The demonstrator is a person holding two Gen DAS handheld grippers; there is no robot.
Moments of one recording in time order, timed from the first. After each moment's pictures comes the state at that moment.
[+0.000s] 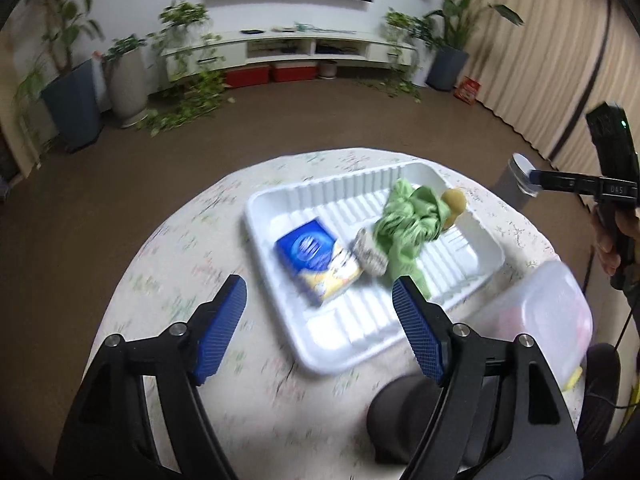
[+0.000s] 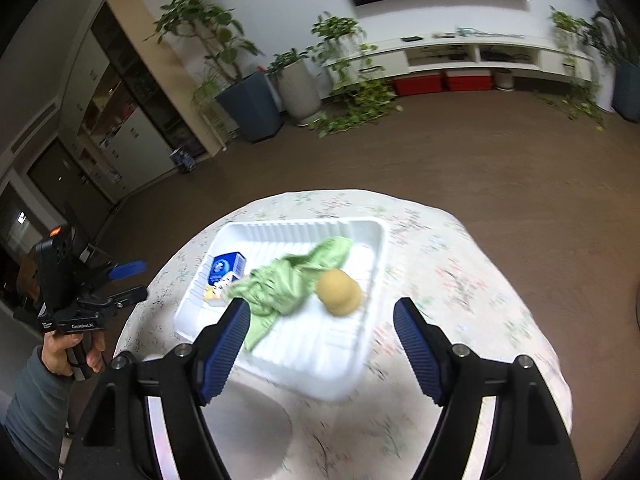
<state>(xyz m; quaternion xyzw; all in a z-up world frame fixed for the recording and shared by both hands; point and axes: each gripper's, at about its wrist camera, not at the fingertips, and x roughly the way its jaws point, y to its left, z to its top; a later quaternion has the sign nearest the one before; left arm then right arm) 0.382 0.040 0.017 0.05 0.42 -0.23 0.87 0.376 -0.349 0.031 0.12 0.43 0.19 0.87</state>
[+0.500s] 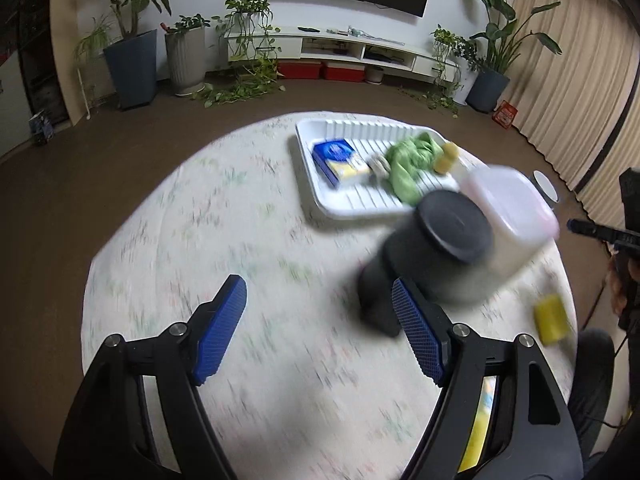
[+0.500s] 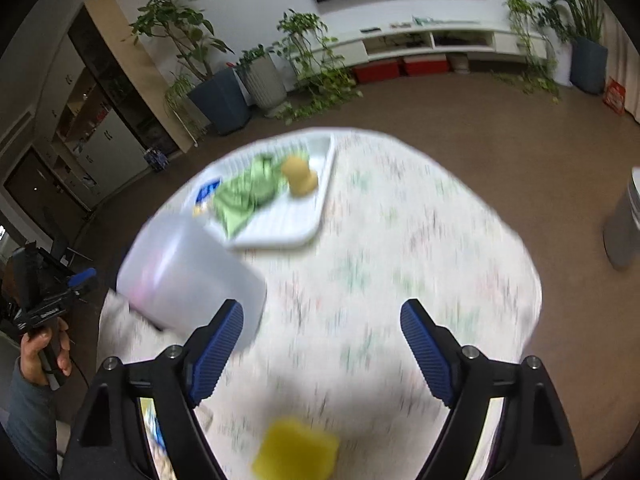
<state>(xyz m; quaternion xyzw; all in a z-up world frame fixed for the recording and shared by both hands) 0.231 0.080 0.009 0.00 0.43 -0.16 0.89 0.226 -0.371 0.003 0.12 0.45 0.13 0.87</state>
